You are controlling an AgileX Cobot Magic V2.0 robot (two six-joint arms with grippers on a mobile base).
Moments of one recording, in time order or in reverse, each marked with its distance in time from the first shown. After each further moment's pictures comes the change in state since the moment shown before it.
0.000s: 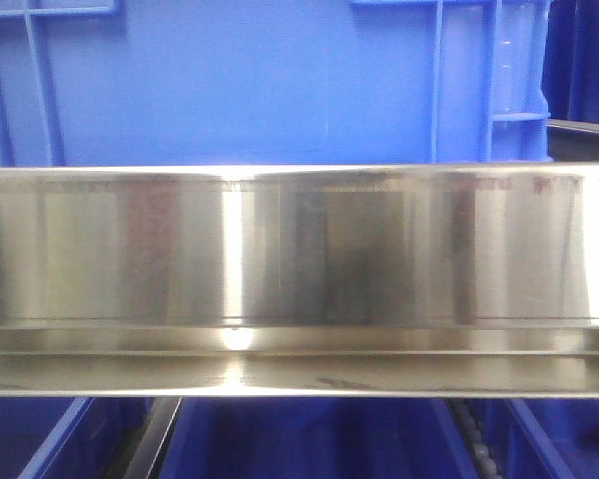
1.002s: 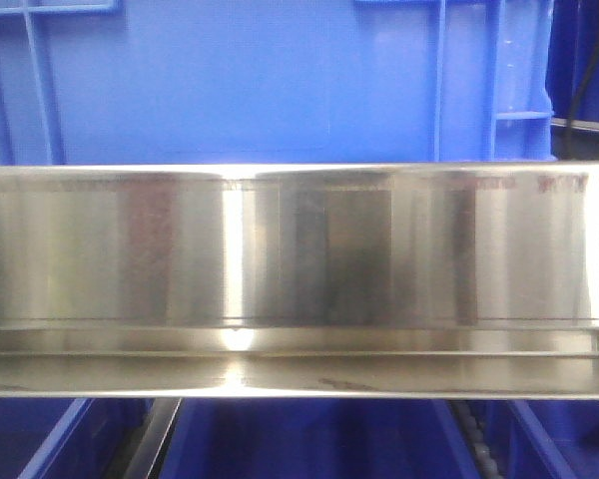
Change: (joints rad) left arm 0.002 0.341 -0.091 0.024 0.013 0.000; right arm 0.082 0.415 -0.167 -0.008 0.012 0.083
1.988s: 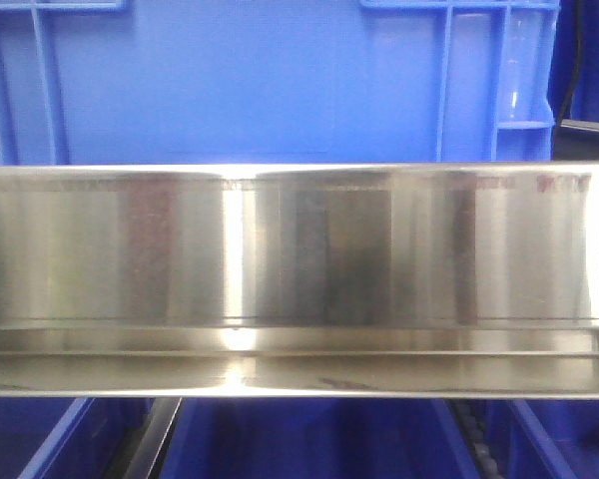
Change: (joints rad) left arm 0.000 0.006 -0.002 0.026 -0.004 0.000; right arm 0.016 0.048 -0.002 0.008 -0.013 0.033
